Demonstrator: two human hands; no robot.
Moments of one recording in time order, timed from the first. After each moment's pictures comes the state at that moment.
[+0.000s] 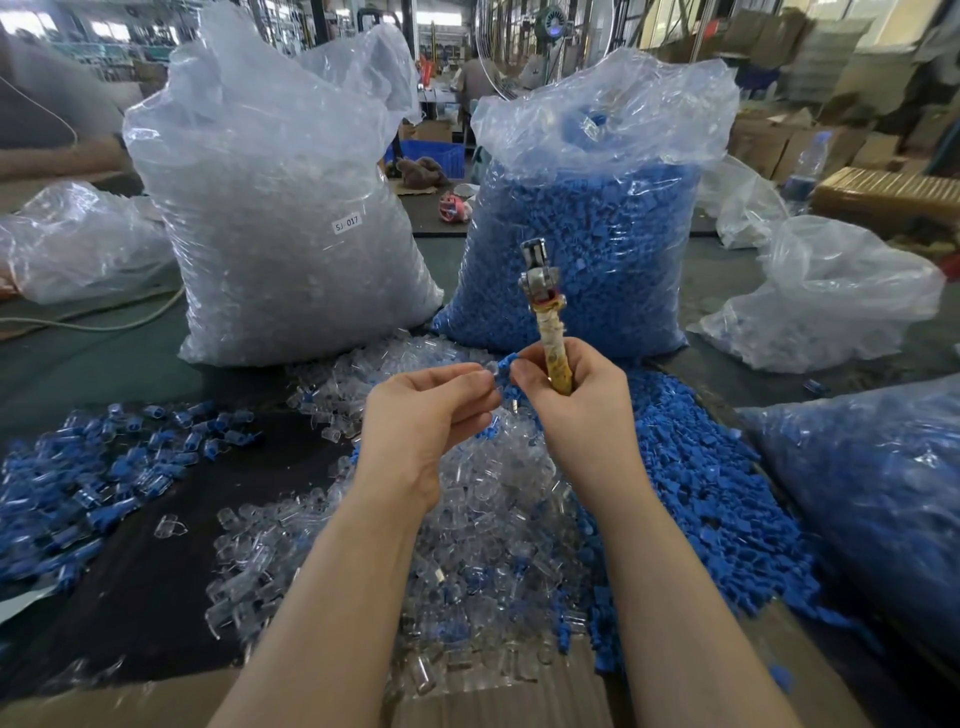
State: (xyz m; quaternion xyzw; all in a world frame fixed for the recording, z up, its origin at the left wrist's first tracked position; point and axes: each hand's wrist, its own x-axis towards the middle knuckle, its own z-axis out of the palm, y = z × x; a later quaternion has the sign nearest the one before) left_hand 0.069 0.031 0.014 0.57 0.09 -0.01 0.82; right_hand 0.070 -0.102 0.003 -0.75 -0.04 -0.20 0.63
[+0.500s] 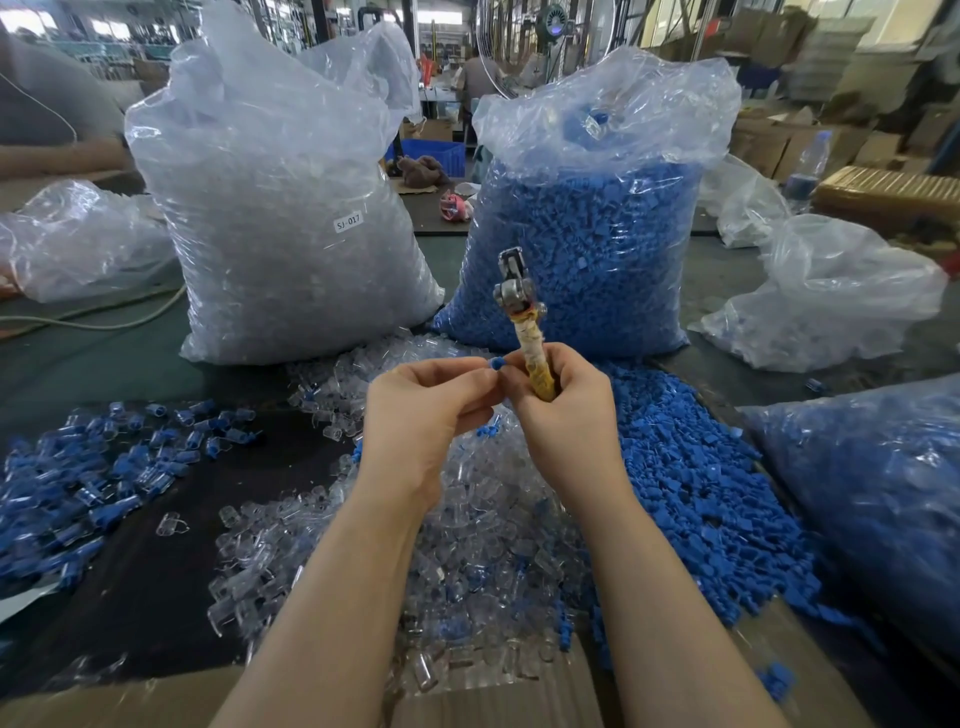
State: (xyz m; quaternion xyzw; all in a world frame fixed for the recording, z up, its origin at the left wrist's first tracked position) left_hand 0.064 0.030 0.017 0.61 0.05 0.04 0.79; right_hand 0.072 -0.094 -0.008 -0.77 -0.04 -0.21 0.60
